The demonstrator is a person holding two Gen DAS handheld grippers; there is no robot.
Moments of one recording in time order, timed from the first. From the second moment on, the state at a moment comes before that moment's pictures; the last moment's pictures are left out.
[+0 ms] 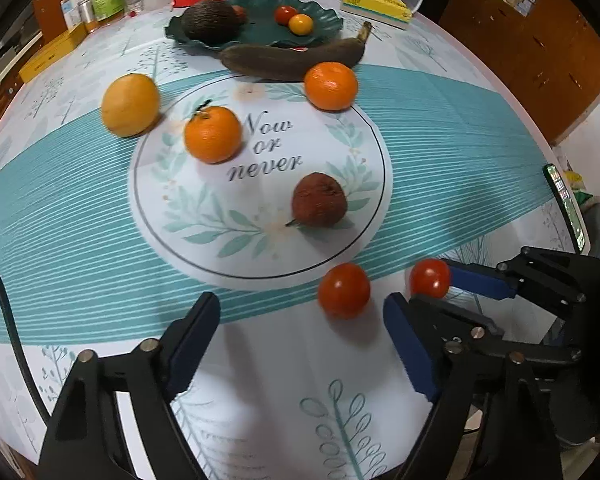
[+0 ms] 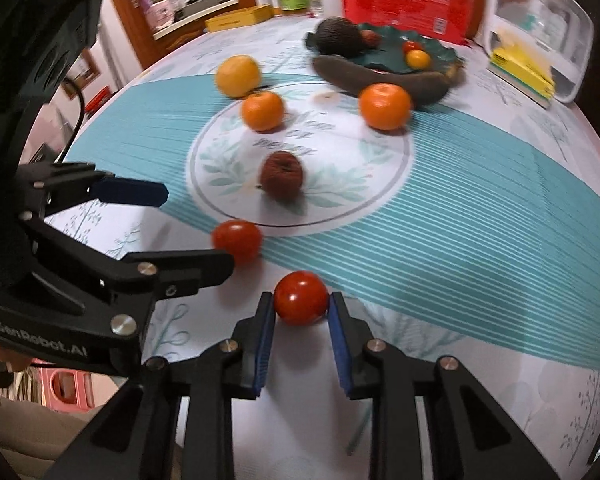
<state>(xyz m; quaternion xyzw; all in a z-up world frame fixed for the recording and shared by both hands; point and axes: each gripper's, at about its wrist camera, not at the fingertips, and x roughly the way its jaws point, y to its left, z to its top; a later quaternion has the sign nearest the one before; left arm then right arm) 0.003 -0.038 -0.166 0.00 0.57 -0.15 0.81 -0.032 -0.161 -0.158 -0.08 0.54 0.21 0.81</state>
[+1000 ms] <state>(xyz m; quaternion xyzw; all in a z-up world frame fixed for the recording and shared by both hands) 0.024 -0.019 -0.081 -0.01 0.51 -0.13 0.85 0.003 -0.163 -0.106 -0.05 0.51 0.19 0.84</state>
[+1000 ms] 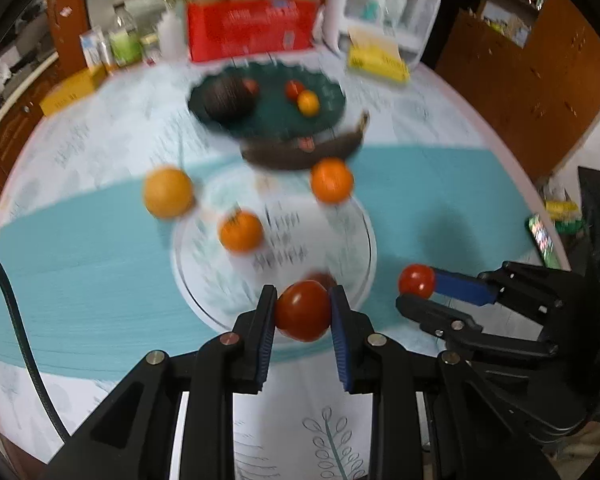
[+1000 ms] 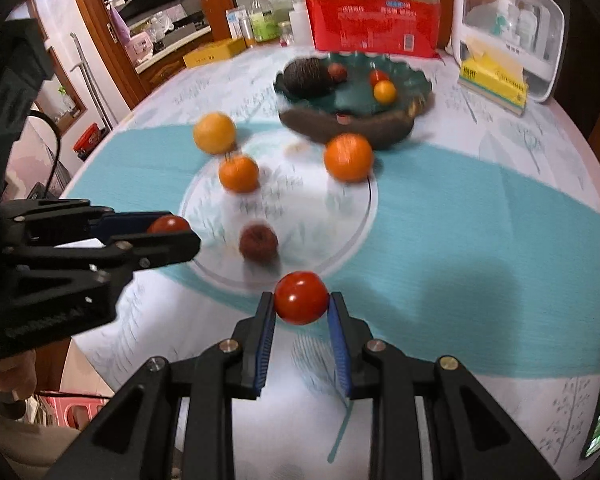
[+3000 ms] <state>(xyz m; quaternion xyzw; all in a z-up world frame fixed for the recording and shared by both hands) 0.353 -0.022 -0.131 0.05 0.52 -0.12 0.84 0.293 -0.114 -0.138 -0.11 0.50 0.11 0.85</state>
